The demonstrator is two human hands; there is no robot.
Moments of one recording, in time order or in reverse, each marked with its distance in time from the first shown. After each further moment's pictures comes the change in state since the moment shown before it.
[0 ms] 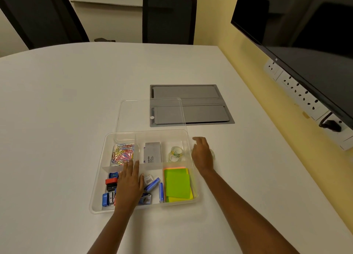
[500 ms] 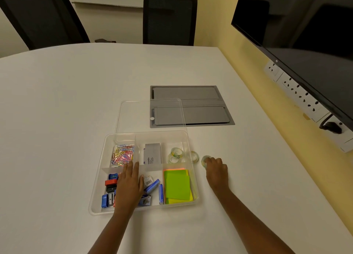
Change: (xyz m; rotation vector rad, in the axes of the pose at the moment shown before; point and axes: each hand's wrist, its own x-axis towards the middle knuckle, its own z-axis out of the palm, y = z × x) left_hand 0.000 0.001 0.000 -0.004 0.003 -0.003; right_hand -0.042 0.051 -0.013 -0.562 -0.018 -0.097
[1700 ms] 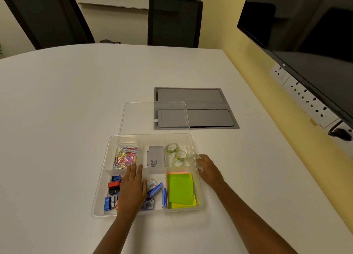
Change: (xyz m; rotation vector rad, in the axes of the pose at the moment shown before) left_hand 0.000 0.001 -0.002 -0.021 -0.003 0.007; right_hand 0.029 -0.016 0.005 0.508 -0.347 -0.081
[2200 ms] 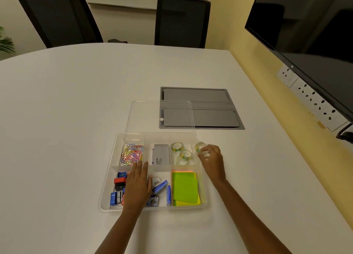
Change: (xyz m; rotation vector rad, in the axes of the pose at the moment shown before) left_hand -0.001 0.000 0.001 -0.024 -0.001 -0.005; right_hand -0.005 -0.040 -0.018 0.329 0.424 0.083
